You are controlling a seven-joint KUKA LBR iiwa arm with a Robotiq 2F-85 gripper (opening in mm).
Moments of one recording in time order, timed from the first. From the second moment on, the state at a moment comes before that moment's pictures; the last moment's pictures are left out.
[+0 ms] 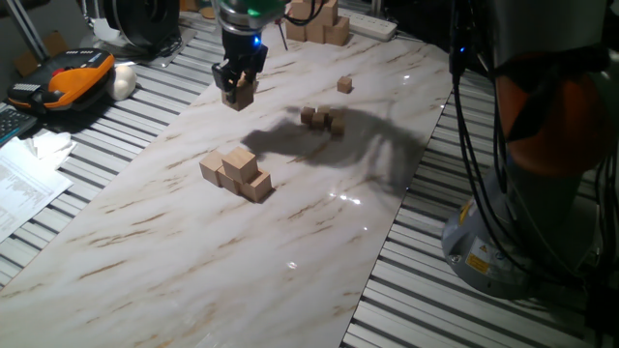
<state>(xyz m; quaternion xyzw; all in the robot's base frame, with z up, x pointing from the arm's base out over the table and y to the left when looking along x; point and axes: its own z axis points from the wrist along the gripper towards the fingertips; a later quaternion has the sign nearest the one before) 0.591 -0.051 0.152 0.07 0.99 0.07 0.08</state>
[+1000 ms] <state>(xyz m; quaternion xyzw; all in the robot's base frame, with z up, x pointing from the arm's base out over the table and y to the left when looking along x) 0.597 0.026 0.162 0.09 0.99 0.06 0.07</state>
